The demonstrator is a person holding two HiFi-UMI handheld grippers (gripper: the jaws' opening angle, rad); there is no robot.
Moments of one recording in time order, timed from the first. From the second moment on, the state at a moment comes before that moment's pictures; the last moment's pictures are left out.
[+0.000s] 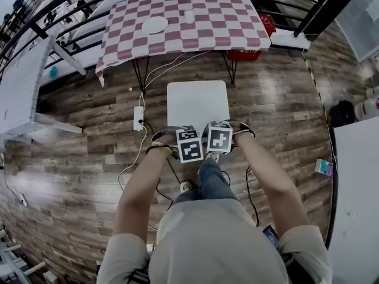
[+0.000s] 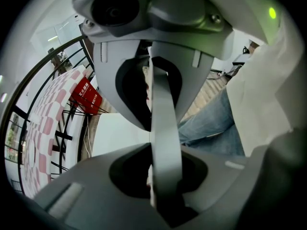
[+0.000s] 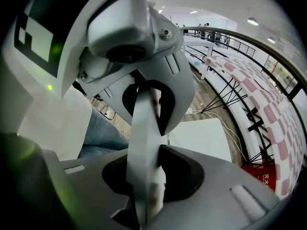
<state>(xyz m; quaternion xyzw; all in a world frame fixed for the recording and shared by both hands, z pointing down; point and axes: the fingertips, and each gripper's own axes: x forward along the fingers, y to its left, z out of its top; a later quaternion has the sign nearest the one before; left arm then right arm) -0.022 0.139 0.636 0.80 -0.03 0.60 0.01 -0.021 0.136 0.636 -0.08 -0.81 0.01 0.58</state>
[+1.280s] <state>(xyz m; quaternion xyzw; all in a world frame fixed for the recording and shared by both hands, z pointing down) -0.019 0.228 0.636 0.80 -0.02 0.60 0.02 -0.018 0.228 0.629 -0.09 -0.81 0.02 0.58</state>
